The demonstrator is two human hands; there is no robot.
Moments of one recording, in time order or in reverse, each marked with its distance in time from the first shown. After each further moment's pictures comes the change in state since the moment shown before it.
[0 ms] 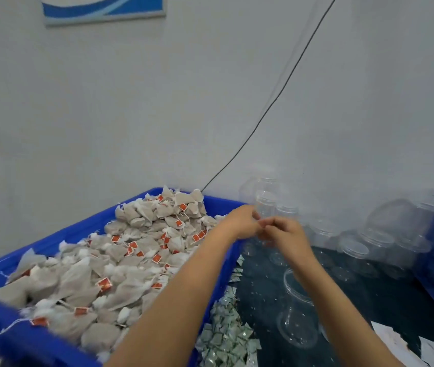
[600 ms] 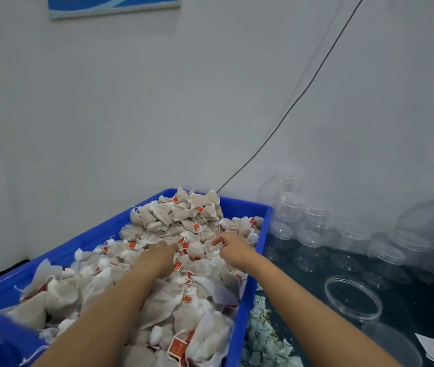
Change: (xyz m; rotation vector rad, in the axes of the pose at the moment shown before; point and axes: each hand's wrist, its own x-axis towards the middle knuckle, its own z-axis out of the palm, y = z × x) left_hand -0.010 -0.231 -0.072 0.676 0.014 -0.345; right_hand 0.063 0.041 0.151 -0.484 -0.444 0.131
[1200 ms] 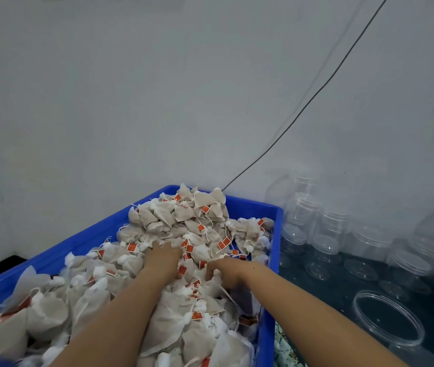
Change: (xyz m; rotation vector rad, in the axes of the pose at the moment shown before) left_hand 0.039 -0.009 0.019 0.214 0.029 0.047; right_hand 0.053 0.023 0.035 -0.515 -0.402 -0.017
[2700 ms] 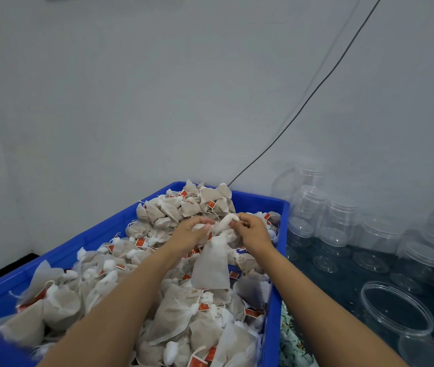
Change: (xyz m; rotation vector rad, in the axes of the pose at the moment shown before) left_hand -0.011 0.020 -0.039 -1.298 0.140 0.136; right_hand -0.012 0.005 -0.021 0.891 0.800 -0.167
